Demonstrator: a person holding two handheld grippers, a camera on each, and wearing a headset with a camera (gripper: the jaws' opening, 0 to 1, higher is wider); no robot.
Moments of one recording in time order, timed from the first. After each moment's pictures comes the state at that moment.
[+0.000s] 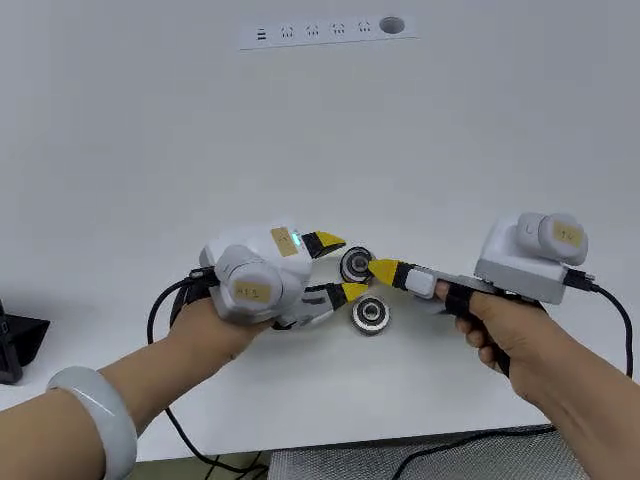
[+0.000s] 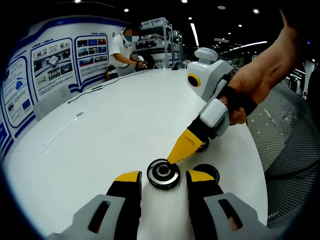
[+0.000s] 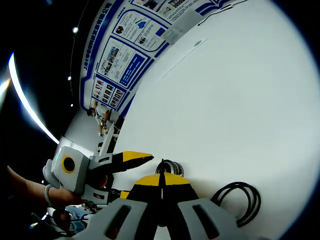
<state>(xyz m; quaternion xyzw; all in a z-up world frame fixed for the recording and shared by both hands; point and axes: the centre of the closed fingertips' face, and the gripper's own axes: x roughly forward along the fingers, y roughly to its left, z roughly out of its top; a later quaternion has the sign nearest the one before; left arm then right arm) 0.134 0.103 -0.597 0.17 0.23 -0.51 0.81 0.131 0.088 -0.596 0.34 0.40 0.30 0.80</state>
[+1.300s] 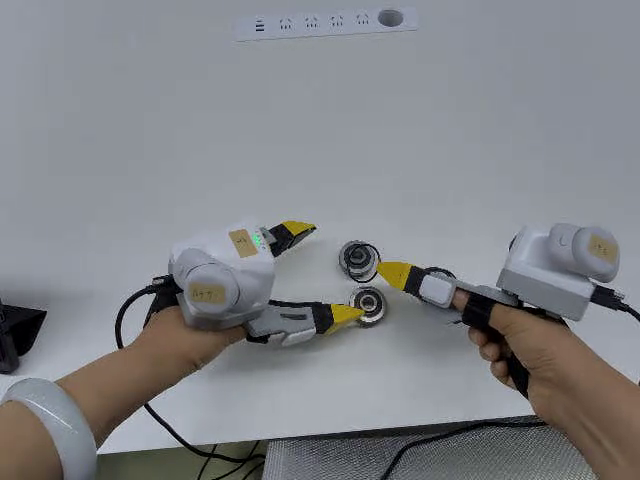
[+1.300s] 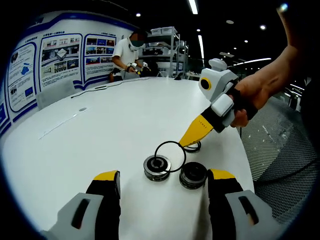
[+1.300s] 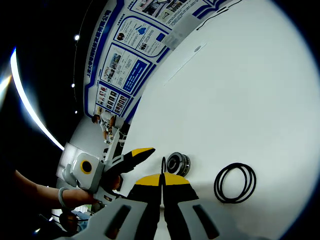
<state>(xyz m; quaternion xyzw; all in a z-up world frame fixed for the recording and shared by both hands) 0.119 0.115 -0.589 0.10 0.23 -0.51 0.82 0.109 0.076 -0.573 0.37 0.38 0.30 0.79</state>
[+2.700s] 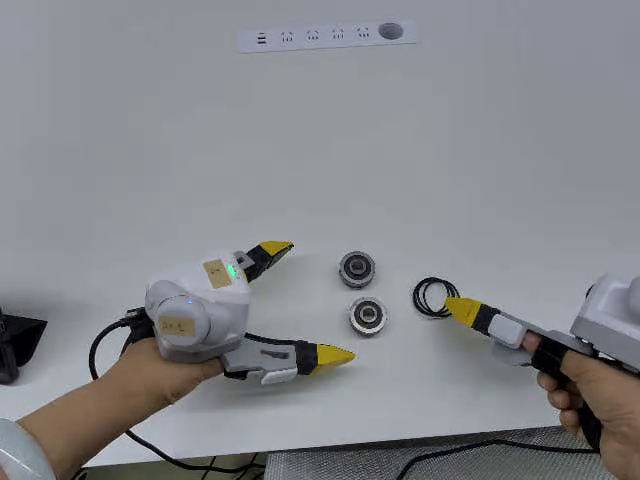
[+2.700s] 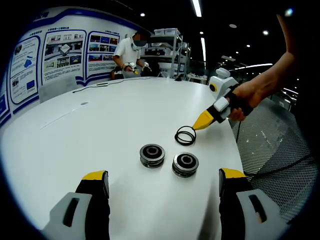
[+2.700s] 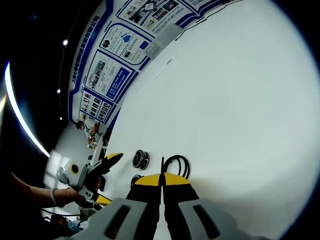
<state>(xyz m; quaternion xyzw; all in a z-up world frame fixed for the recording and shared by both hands) 0.101 0.133 -0.592 0.08 0.24 -0.51 0.82 0.091 0.002 -0.595 0.35 0.39 0.22 0.82</state>
